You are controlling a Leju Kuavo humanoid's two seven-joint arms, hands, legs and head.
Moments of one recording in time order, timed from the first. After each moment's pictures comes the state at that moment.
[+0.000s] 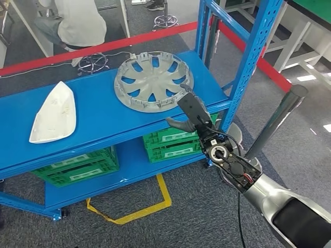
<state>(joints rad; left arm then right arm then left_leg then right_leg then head) -0.10 0.05 -0.14 -0.19 0.07 0.11 0.12 -0.54 -0.16 0.62 -1.18 -0.15 -0.43 -0.09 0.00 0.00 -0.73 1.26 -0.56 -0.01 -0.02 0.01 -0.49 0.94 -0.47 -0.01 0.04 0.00</state>
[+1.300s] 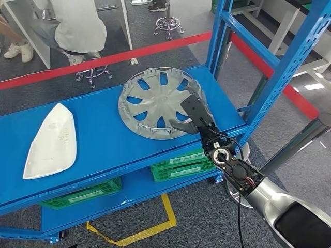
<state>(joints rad) -0.11 0.05 -0.14 -0.19 0.06 0.14 0.14 -0.51 -0.17 0.59 -1.20 -0.12 -0.44 -0.05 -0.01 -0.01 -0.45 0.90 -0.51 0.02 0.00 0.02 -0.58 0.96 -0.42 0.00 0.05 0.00</state>
